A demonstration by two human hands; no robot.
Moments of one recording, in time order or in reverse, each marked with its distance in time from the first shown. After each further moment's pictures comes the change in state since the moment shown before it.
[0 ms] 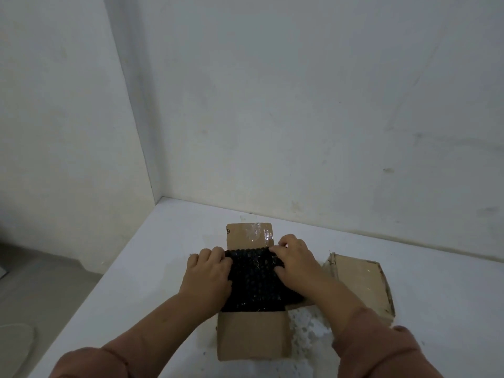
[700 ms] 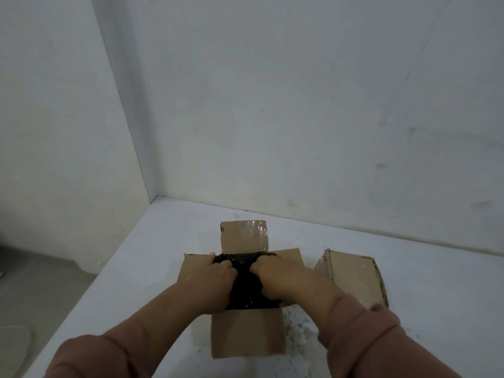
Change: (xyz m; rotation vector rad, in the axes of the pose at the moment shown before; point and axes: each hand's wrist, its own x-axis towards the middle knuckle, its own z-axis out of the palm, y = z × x) left_hand 0.015 0.013 -0.012 0.150 -0.386 0.262; right_hand 0.002 -0.027 0.004 -0.374 -0.302 -0.184
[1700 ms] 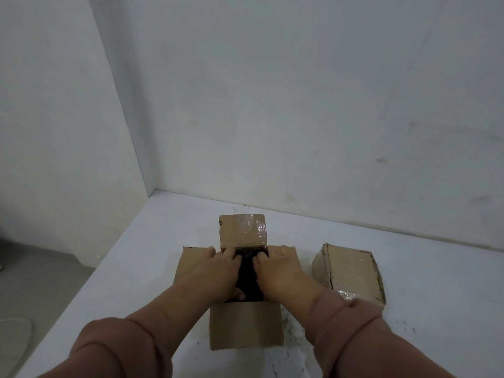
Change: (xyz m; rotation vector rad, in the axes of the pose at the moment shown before) left_hand 0.010 0.016 -0.007 -0.054 -0.051 -0.100; right_hand 0.007 -0.007 0.027 -0.178 0.014 0.130
